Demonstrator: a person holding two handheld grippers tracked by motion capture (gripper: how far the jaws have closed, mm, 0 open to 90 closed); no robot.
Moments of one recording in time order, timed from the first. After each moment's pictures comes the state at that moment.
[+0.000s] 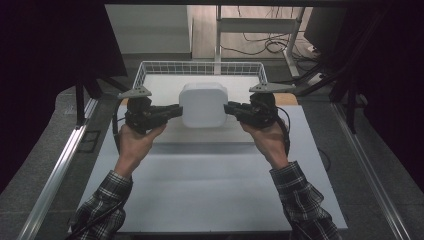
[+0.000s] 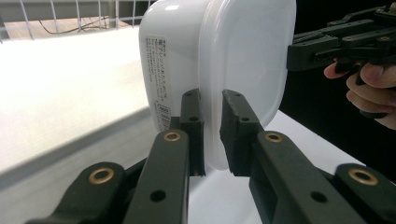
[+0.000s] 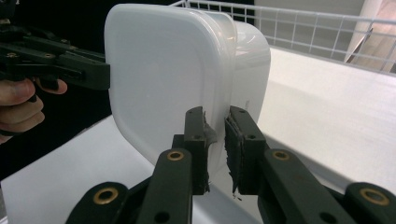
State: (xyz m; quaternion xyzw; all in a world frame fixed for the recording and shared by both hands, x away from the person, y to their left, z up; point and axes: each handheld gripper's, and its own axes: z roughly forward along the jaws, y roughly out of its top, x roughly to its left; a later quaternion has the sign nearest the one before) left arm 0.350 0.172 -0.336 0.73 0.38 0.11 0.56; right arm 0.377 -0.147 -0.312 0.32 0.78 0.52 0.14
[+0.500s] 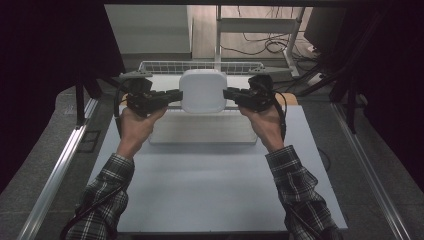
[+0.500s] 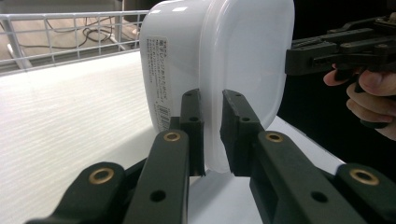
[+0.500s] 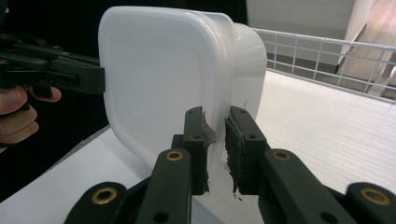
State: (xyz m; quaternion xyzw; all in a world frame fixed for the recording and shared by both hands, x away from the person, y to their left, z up) left arm 0.384 0.176 -0.319 0.72 0.40 0.11 0.56; right arm 0.413 -0.140 -0.298 0.35 0.77 0.52 0.13
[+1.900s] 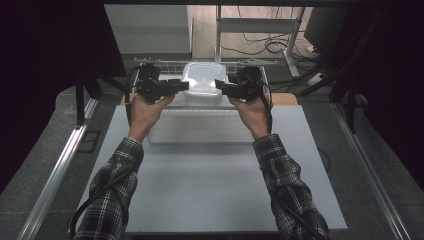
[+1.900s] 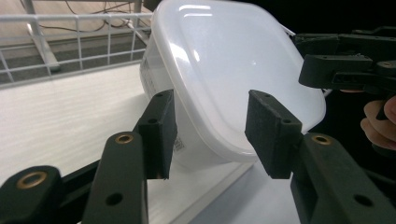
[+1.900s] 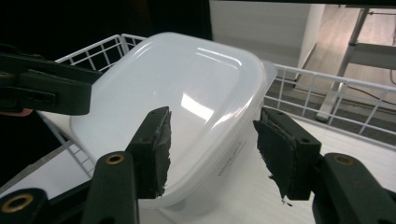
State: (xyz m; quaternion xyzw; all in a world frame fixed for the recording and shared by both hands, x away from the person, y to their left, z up) left arm 0.435 0.167 -0.322 0.71 0.45 0.11 0.53; right arm 0.451 -0.115 -0.308 0.37 0.75 0.51 0.21
